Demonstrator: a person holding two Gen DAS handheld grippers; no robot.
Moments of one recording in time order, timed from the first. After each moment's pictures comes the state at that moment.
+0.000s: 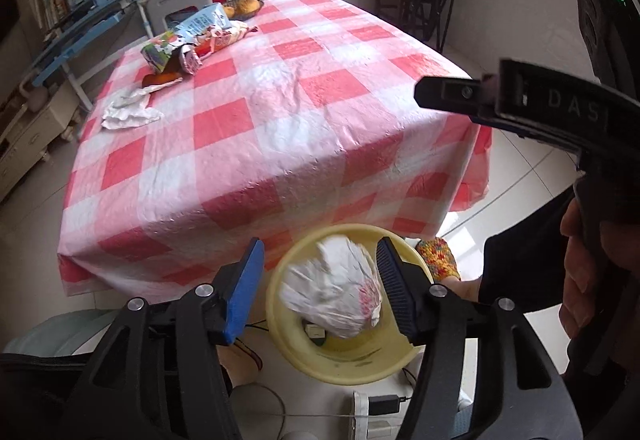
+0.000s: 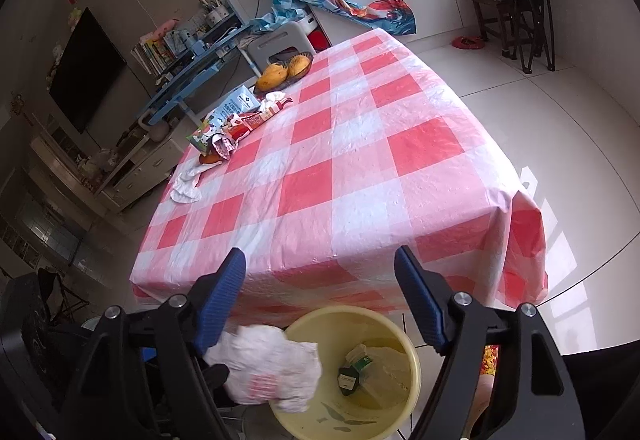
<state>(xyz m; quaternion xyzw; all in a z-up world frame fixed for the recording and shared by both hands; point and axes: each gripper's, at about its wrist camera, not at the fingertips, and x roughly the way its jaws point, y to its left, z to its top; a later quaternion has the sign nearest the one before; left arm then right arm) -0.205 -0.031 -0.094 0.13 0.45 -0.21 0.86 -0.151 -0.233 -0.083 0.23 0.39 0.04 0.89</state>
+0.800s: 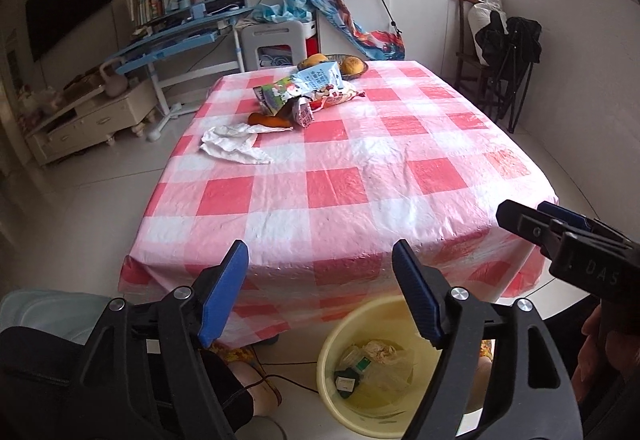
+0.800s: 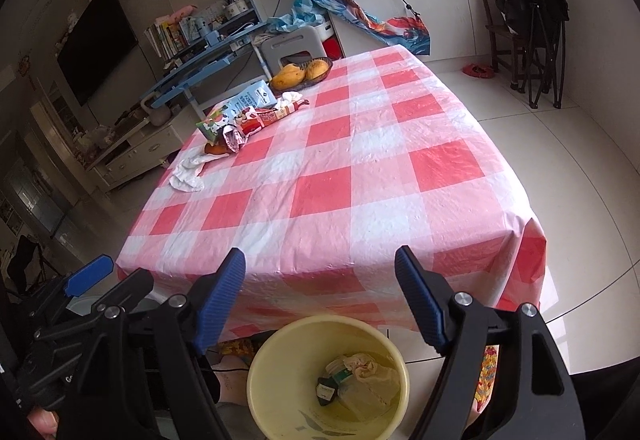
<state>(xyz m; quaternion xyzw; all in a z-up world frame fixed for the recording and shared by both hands) -0.189 0.012 -0.062 0.06 0.37 -0.08 0.92 -0.153 -0.206 -0.076 0.16 0.37 0.05 0.91</state>
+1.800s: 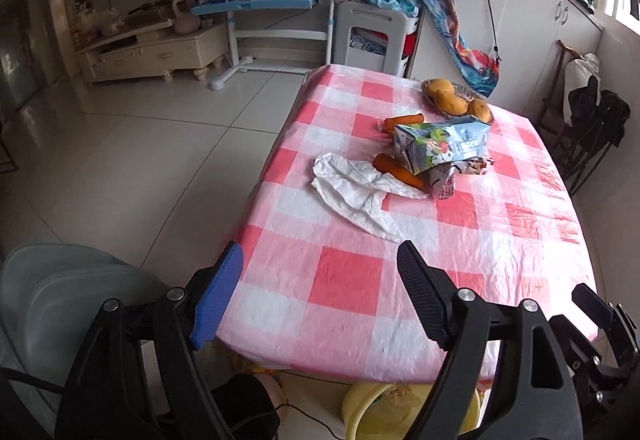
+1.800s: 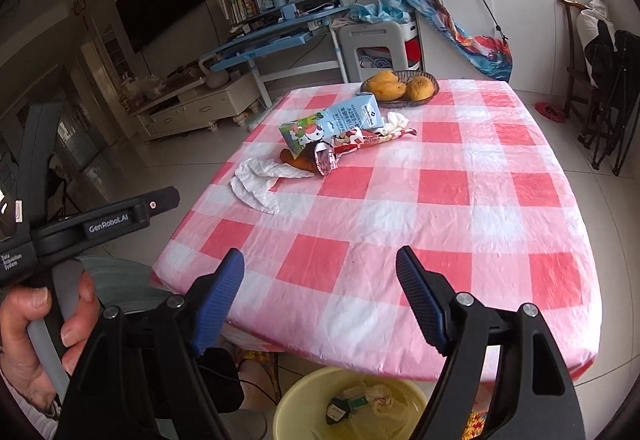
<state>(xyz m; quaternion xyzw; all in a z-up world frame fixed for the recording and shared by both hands) -0.054 0.109 -0.040 -0.05 0.43 0.05 0.90 -0.055 -0.134 -0.044 0.08 0.39 0.16 0.90</state>
